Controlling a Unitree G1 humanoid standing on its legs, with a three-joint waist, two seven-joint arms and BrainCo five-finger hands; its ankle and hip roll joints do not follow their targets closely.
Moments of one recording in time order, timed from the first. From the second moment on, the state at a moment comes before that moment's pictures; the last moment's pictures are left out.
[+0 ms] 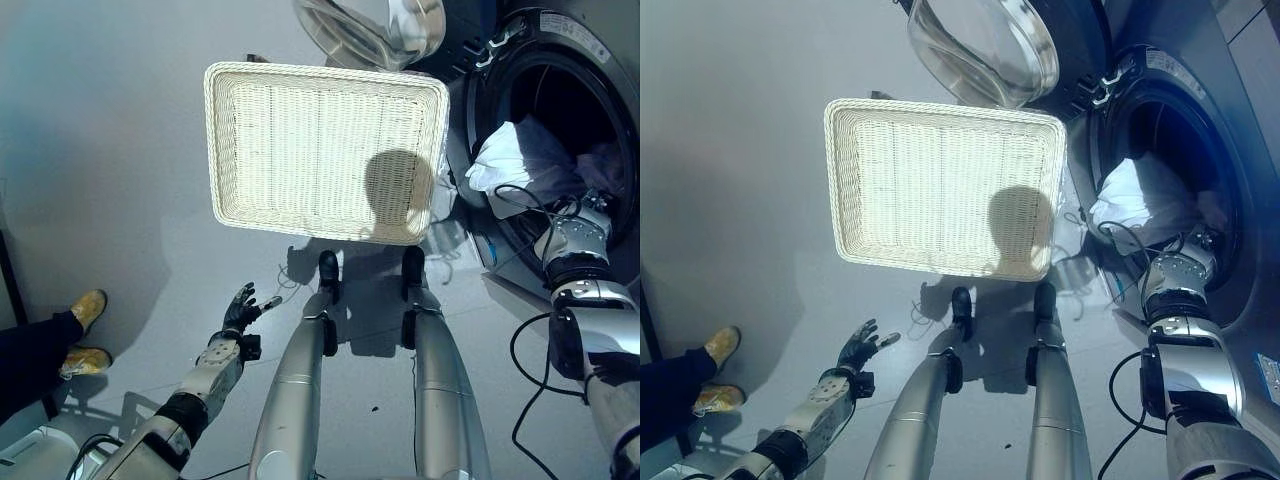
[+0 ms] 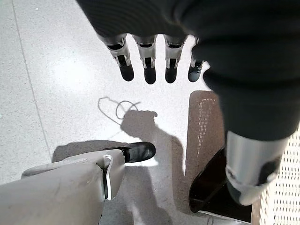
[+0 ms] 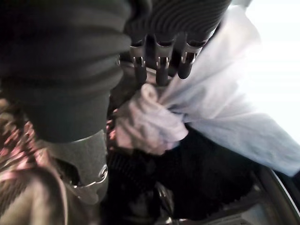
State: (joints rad) left arm -0.34 0.41 -0.51 0.75 -0.69 -0.12 0.24; right arm -1.01 -0.60 -0.14 1.04 1.82 -0.54 -0.39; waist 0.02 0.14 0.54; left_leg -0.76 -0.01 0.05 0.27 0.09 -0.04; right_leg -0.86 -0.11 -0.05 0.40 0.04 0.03
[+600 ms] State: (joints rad) left arm -0.34 0.30 -0.44 0.80 -0.69 -0.16 0.21; right arm -0.67 -0.41 -0.04 0.95 1.51 -0.43 0.04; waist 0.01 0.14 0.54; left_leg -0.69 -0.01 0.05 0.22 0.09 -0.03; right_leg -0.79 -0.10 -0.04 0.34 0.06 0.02
